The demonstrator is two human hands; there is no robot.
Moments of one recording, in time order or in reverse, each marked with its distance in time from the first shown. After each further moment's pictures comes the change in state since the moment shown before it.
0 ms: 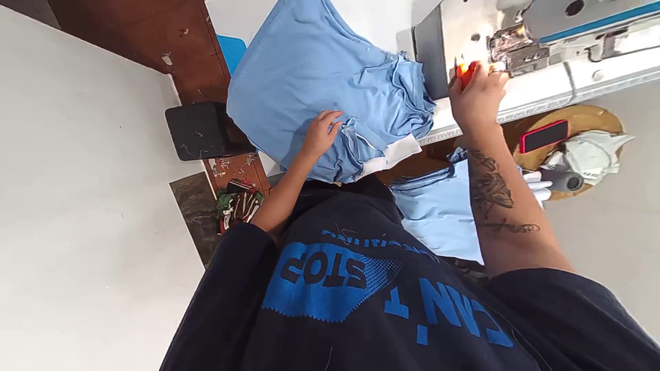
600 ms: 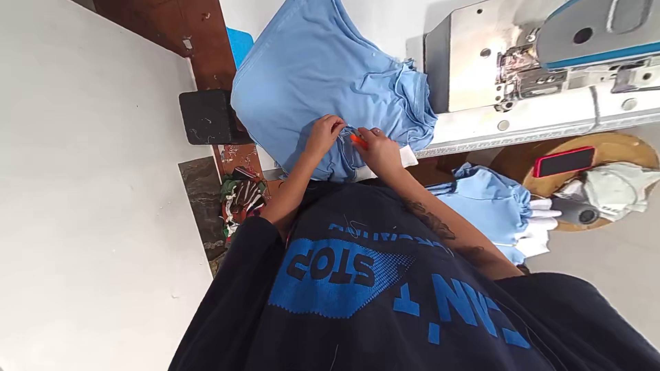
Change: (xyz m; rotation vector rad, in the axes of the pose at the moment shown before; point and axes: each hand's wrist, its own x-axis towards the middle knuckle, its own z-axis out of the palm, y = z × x) left_hand 0.013 0.010 0.027 0.078 0.072 -0.118; right_hand -0.090 -0.079 0.066 0.182 -0.393 -0.450
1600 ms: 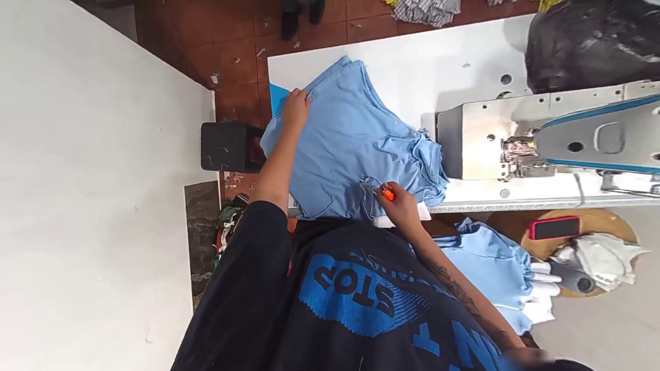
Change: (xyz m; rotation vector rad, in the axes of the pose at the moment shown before) left_hand 0.153 -0.088 -0.169 0.315 0.157 -0.238; right_hand -0.001 -0.027 -0.012 0.211 0.085 0.152
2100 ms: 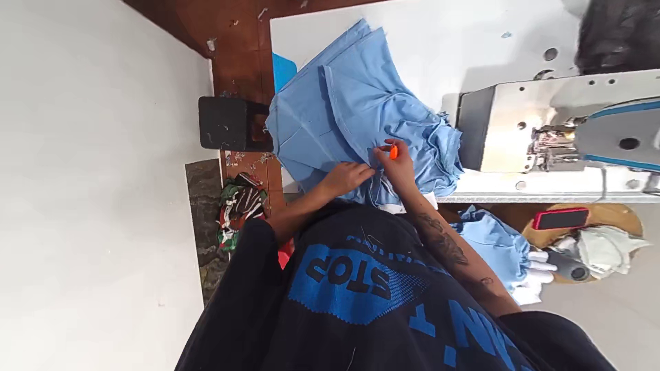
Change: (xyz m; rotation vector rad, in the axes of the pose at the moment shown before) left_hand -0.208 0.055 0.095 -0.108 -0.019 0.800; right_hand 0.070 -0.013 0.023 0.357 -0.015 0.143
